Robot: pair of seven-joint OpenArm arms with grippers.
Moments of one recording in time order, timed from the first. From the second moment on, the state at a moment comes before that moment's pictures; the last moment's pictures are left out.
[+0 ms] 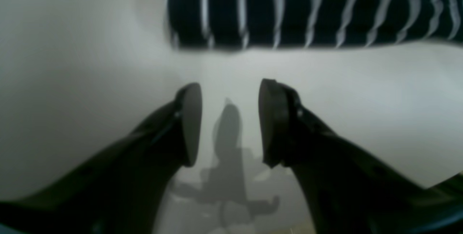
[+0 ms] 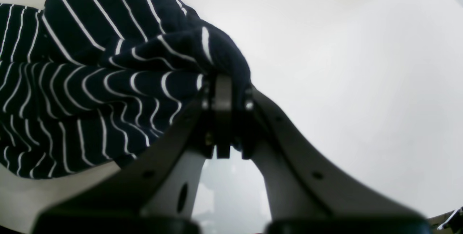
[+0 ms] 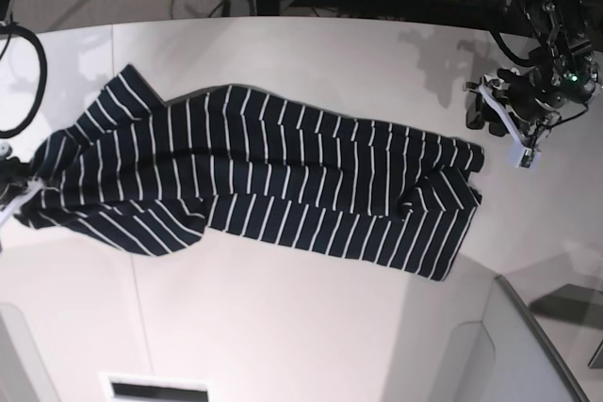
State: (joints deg) left arm 10.8 -18.1 -25.8 83.2 -15.9 -41.3 46.8; right arm -2.2 23.5 17.9 99.8 23.6 10.3 -63.5
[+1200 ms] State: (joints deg) left arm 8.0 2.0 -53.2 85.8 -13.7 -36.1 43.5; right arm -2.8 23.4 17.8 99.8 23.7 10.3 -63.2
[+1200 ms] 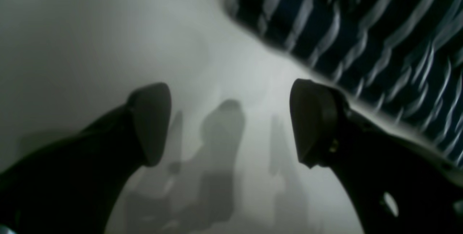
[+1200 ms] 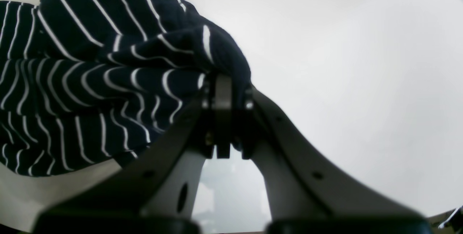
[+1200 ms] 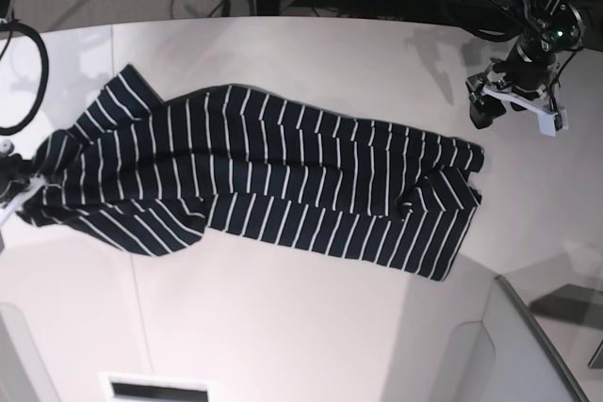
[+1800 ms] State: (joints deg) left arm -0.7 4.0 -56.8 79.3 -25.2 -29.9 42.1; right arm -2.9 23.4 17.8 99.8 23.8 10.3 -63.3
